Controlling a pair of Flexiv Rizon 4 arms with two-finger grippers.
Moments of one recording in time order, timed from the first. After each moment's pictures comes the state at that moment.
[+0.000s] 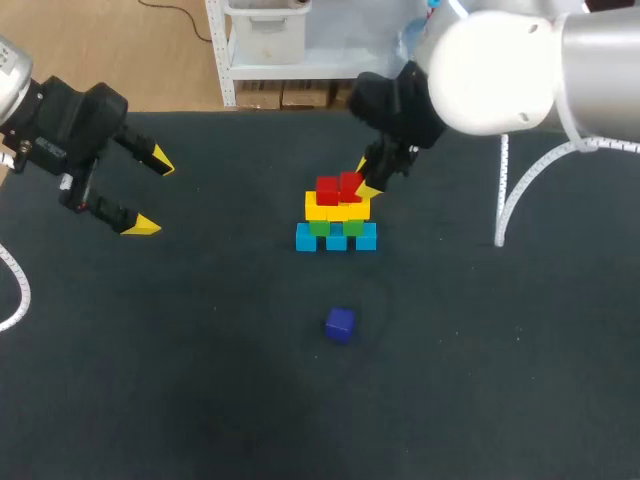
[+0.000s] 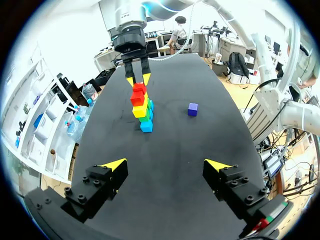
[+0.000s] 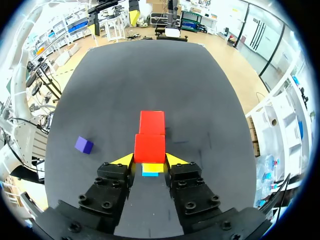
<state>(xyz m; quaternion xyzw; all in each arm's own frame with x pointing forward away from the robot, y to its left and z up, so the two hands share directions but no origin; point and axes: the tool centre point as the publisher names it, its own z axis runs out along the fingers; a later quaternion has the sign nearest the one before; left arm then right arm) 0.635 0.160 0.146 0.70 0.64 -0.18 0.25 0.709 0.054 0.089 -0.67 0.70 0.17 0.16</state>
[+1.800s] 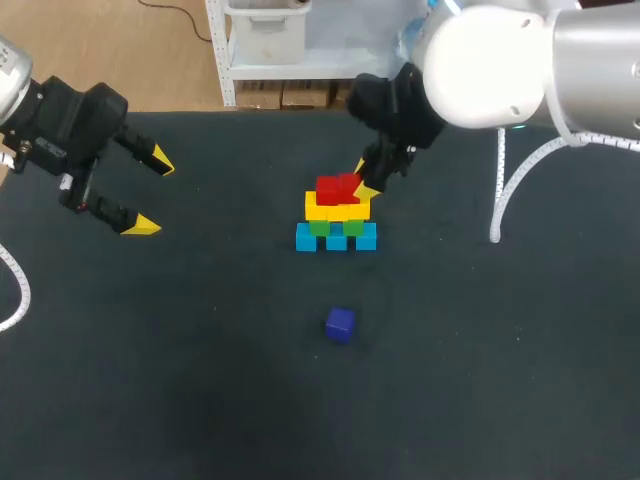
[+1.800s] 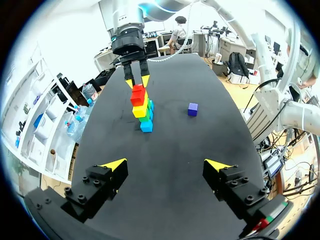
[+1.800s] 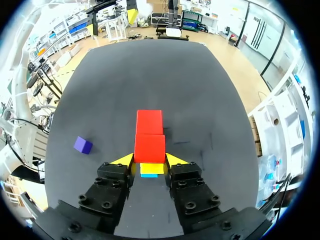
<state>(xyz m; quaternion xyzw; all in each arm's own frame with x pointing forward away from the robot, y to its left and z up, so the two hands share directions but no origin) 0.635 0.160 0.146 0.70 0.64 -0.18 0.25 0.712 0.055 0.084 -0.67 0.70 0.18 0.16</state>
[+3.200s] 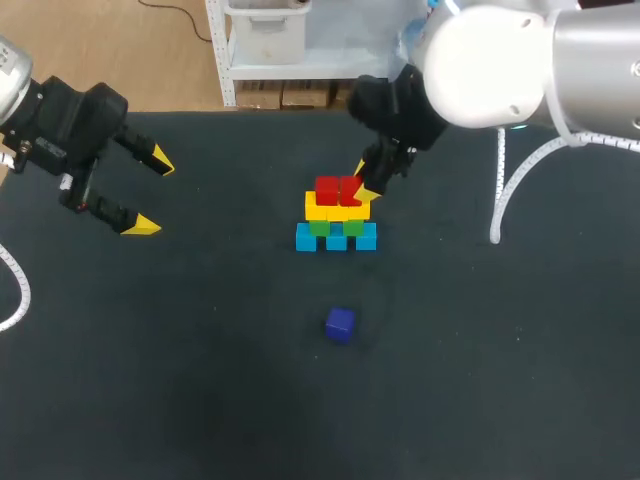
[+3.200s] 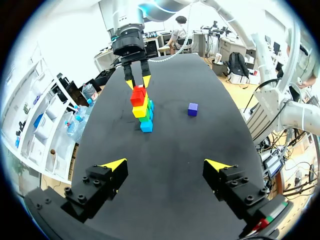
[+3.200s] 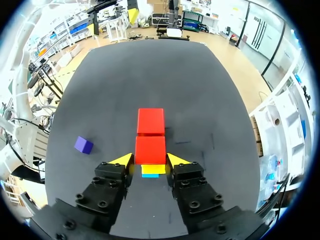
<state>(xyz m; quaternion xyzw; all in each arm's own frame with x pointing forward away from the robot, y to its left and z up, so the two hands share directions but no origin) 0.635 0.160 0.146 0.70 0.64 -0.18 0.25 0.711 0.055 0.082 -0.67 0.70 0.19 0.15</state>
